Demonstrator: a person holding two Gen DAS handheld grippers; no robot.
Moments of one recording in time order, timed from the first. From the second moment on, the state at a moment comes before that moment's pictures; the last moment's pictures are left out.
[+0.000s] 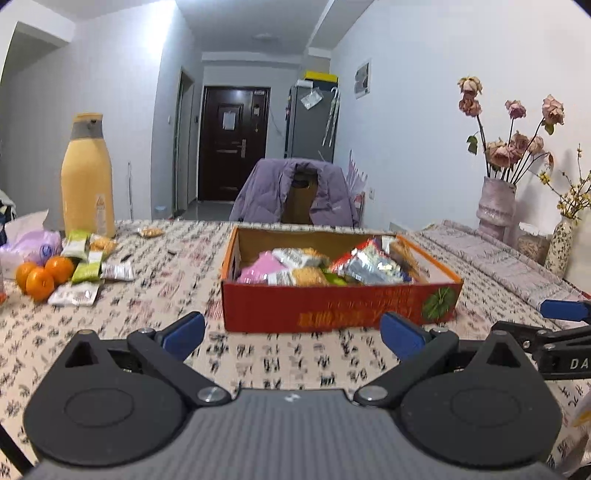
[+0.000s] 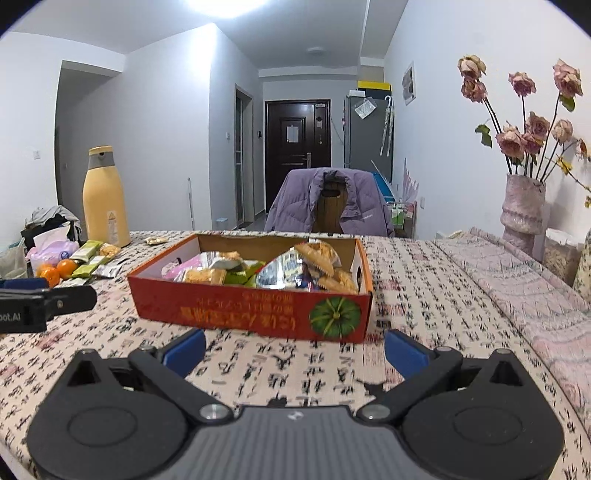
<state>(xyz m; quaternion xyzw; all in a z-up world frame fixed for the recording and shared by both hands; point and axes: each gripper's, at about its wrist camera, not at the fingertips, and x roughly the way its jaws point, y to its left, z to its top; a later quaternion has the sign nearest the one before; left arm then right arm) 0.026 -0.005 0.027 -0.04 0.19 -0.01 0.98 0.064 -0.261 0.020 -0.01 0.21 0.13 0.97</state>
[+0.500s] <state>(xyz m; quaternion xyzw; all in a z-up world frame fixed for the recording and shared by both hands) 0.019 -0.004 0.005 -0.04 0.22 -0.02 0.97 0.052 -0.269 -0.001 -0.01 0.24 0.13 0.96</state>
